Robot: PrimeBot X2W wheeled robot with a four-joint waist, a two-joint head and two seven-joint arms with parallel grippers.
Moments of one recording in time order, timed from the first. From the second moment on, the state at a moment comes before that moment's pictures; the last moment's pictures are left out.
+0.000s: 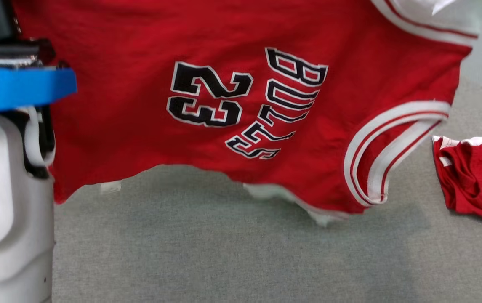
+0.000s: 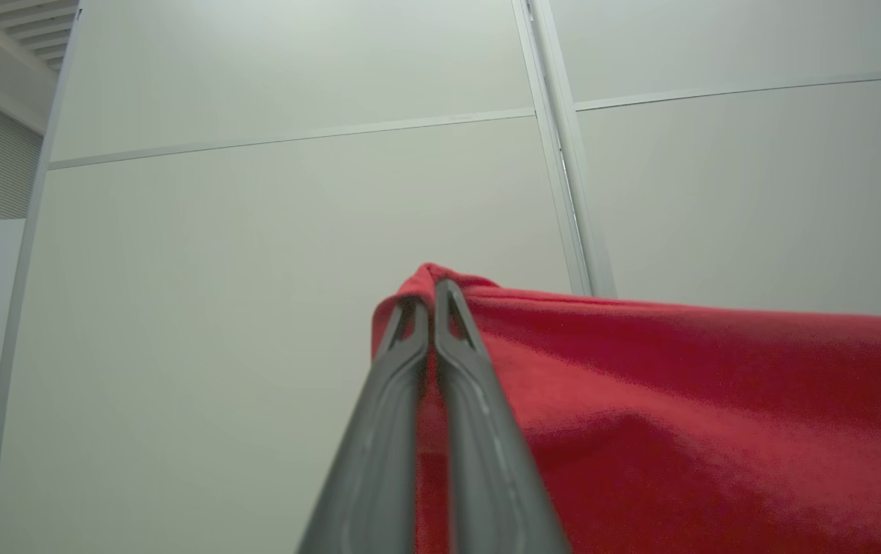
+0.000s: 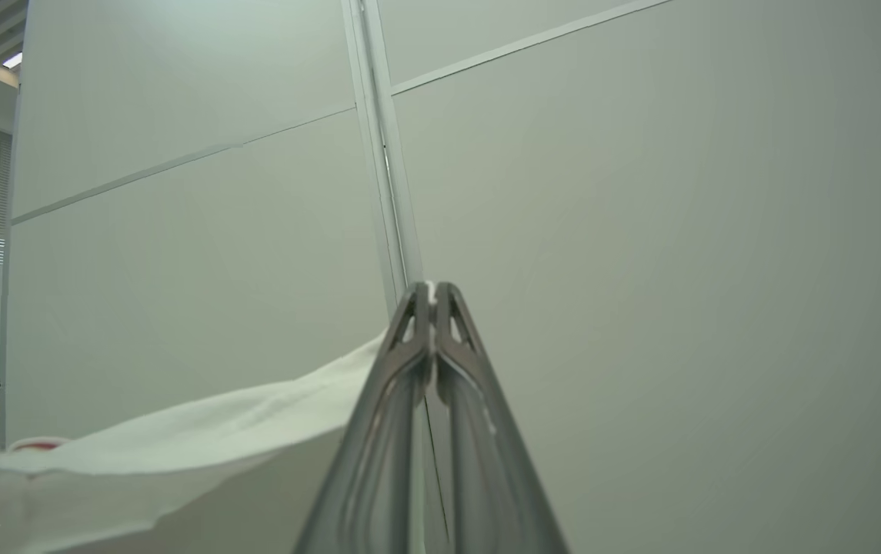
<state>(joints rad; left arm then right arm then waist) -0.70 0.22 -0.04 0.07 -0.11 0.02 -0.20 -0.77 -0.26 -0.04 0.20 0.54 0.13 -0.23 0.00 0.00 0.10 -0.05</state>
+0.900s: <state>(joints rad) -0.85 0.13 -0.04 0.56 -0.13 0.05 -0.26 -0.94 -0.25 -0.10 0.46 0.40 0.13 -0.26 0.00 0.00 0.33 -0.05</state>
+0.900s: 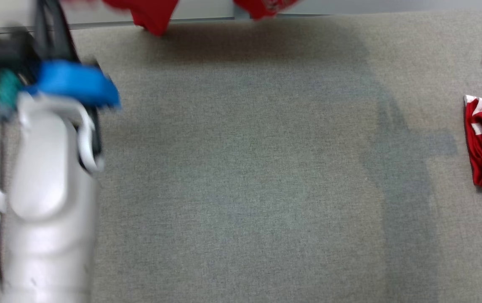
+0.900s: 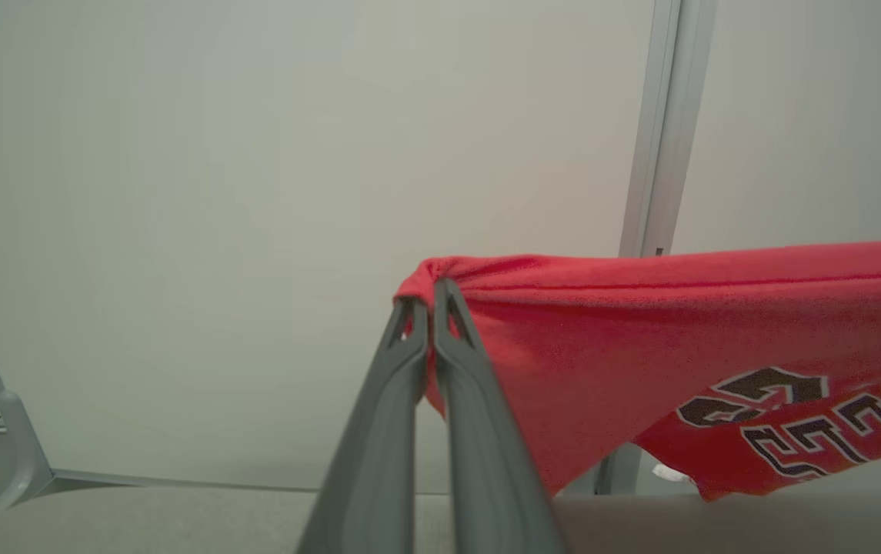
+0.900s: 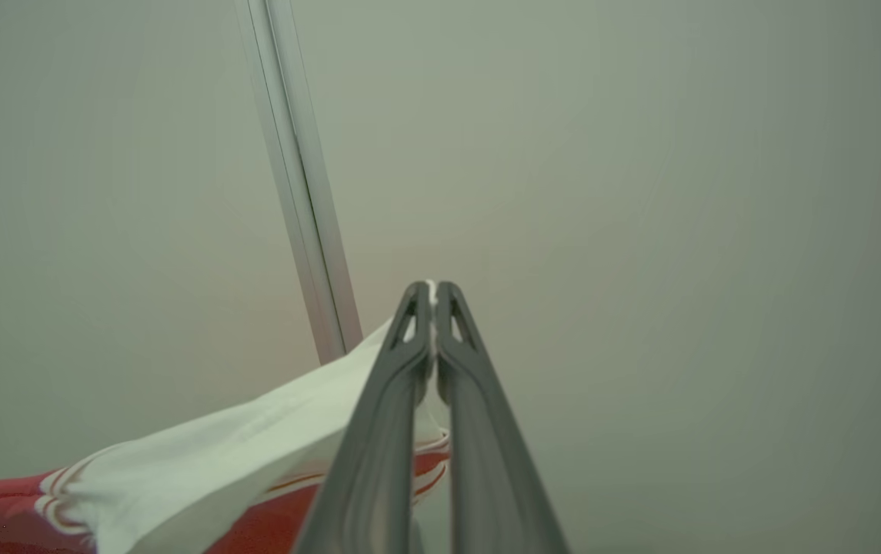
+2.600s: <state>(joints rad) -0.14 0.05 -0.13 0.43 -0.24 0.08 -0.26 -0.19 -0.25 0.11 0.36 0.59 0.13 -0.26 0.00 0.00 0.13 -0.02</state>
